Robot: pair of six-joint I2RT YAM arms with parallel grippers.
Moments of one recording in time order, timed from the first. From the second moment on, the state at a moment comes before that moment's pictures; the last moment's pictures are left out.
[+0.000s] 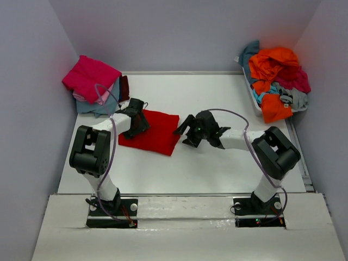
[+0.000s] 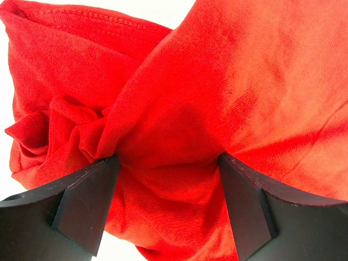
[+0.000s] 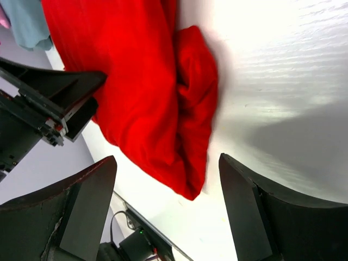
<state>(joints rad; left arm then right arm) -0.28 1.72 1.03 -0.45 -0.26 -0.72 0.66 1.74 0.89 0.18 -0.20 1.24</state>
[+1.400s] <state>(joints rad) -0.28 1.72 1.03 -0.46 -0.26 -0.72 0.62 2.03 0.95 0.53 -0.36 1.33</state>
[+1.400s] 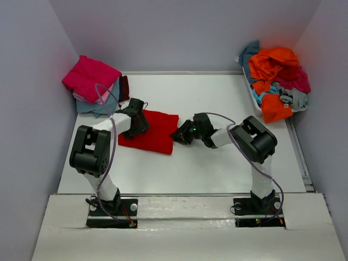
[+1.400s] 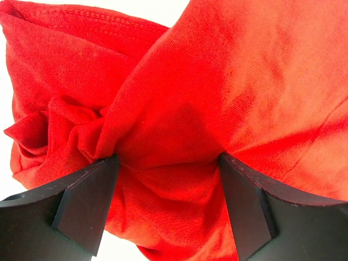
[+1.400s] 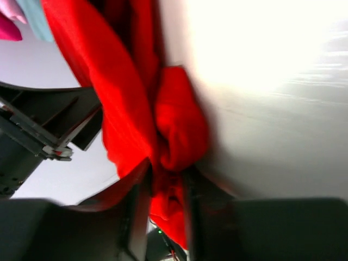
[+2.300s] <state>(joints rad) -0.42 1.78 1.12 -0.54 -0.26 -0.72 0.61 1.76 0.84 0.20 -0.21 1.28</state>
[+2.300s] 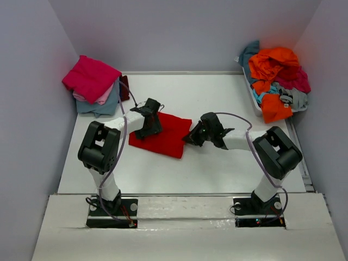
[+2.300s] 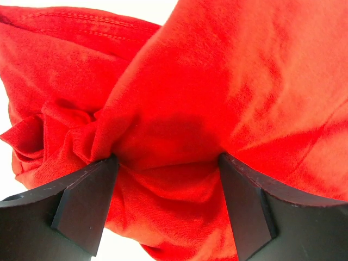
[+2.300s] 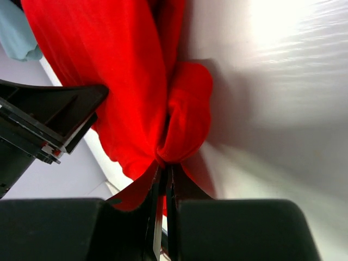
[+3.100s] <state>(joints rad) -0.57 1.87 1.27 -0.62 -0.26 -0.75 0.56 1.63 0.88 -0.16 -0.10 1.15</state>
